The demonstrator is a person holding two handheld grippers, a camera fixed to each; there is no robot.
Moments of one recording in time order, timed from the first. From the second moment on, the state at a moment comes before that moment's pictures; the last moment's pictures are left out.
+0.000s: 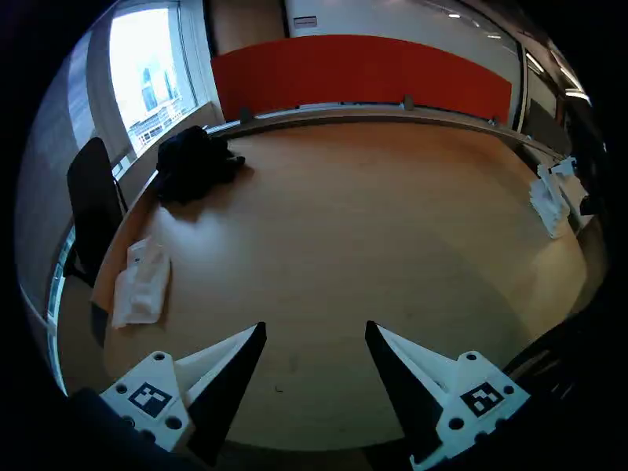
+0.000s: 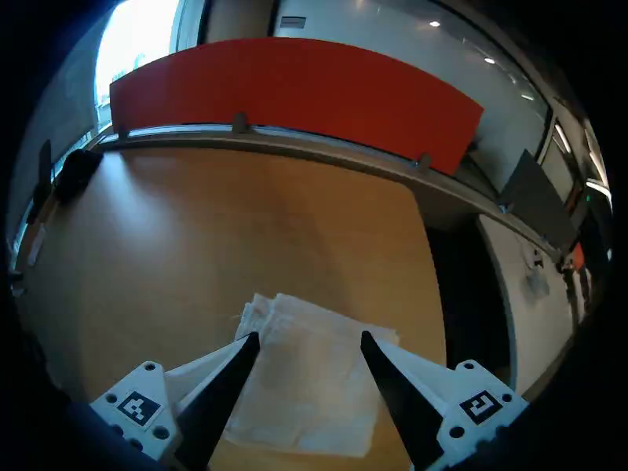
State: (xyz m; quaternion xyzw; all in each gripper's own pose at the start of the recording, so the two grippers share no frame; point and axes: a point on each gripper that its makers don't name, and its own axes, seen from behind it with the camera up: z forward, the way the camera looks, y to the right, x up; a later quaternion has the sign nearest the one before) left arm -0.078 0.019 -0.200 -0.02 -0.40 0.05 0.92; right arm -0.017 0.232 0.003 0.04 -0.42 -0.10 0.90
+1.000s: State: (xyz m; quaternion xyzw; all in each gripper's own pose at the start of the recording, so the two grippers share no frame) left arm -0.077 0.018 -0.206 -0.01 -0.40 0.06 0.91; right arm -0.059 0.224 -0.006 0.06 -0.45 -0.09 0.89
